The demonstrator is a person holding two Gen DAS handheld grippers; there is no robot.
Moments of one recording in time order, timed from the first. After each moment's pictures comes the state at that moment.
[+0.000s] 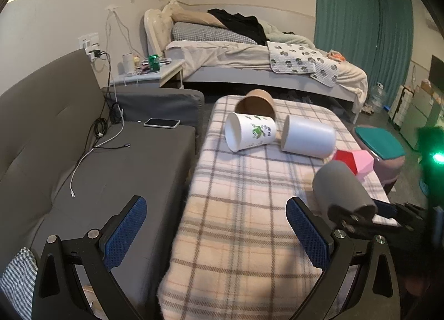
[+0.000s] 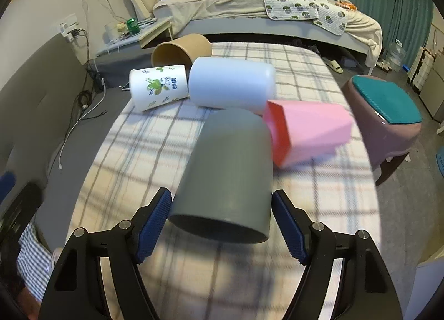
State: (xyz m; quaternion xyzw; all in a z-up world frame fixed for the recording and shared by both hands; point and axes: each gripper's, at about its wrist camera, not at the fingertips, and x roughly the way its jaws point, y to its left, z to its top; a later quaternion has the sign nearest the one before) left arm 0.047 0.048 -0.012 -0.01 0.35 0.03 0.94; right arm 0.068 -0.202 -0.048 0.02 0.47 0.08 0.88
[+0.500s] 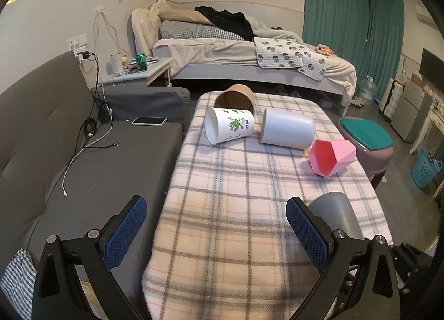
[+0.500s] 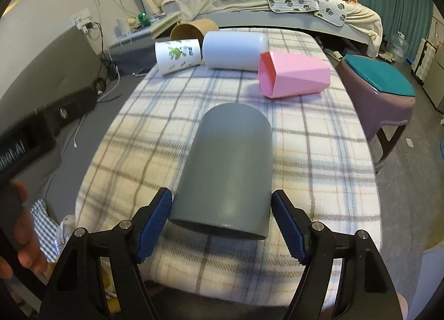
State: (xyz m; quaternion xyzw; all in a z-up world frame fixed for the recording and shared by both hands) left arm 0.037 0.024 -0.009 -0.01 0.36 0.00 0.93; right arm -0.015 -0.216 -0.051 0.04 0.48 0.10 0.87
